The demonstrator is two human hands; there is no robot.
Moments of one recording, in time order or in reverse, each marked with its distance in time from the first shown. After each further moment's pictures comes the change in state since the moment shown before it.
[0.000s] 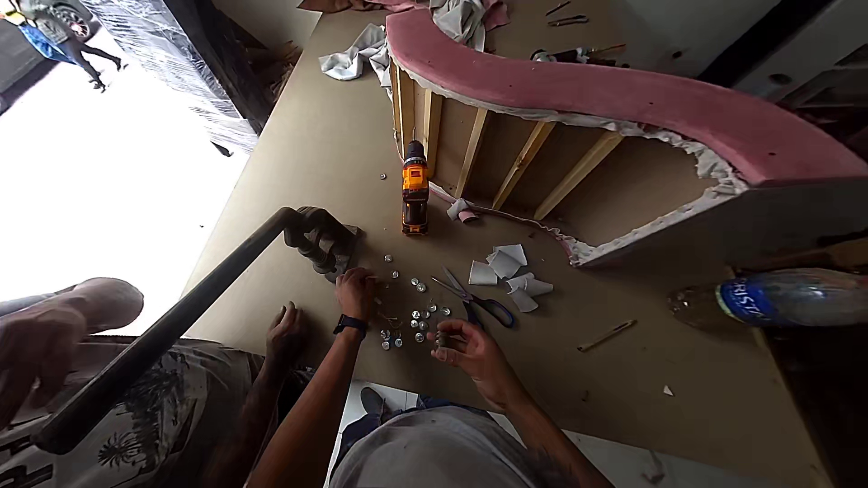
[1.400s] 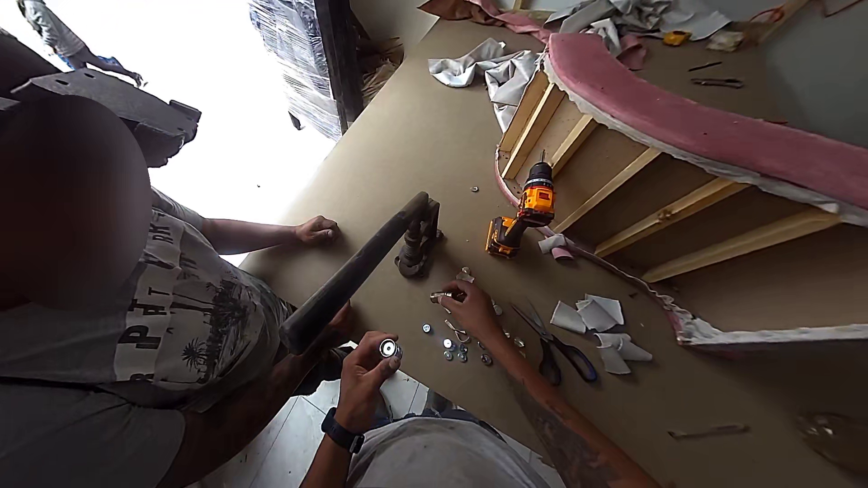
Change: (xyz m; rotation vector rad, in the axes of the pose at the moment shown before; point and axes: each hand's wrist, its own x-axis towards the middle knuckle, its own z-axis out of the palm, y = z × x) left_hand -0.139 -0.180 -0.003 -1.332 0.192 0.348; right_hand 0.162 0.023 0.123 -0.980 0.025 -0.099
